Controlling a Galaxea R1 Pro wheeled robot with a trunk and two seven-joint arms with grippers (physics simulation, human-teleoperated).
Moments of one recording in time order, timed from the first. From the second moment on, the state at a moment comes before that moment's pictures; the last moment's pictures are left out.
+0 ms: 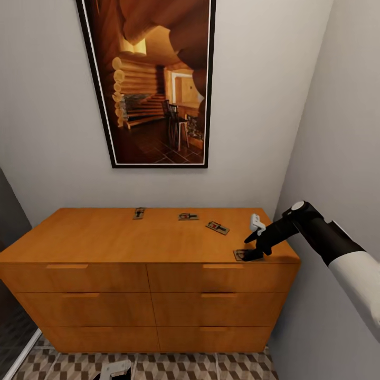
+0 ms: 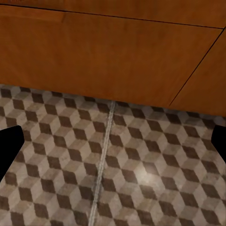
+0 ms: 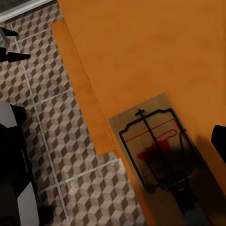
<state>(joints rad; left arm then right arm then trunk) -0.32 -0.02 0.11 -0.22 0.00 -0.35 0.10 -1.07 -0.37 0.41 -0.89 0.32 0.53 1.51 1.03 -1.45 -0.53</state>
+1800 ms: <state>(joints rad) -0.32 -0.02 0.11 -0.22 0.00 -0.35 0.10 -1.07 -0.37 0.40 -0.87 0.40 0.53 1.51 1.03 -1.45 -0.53</state>
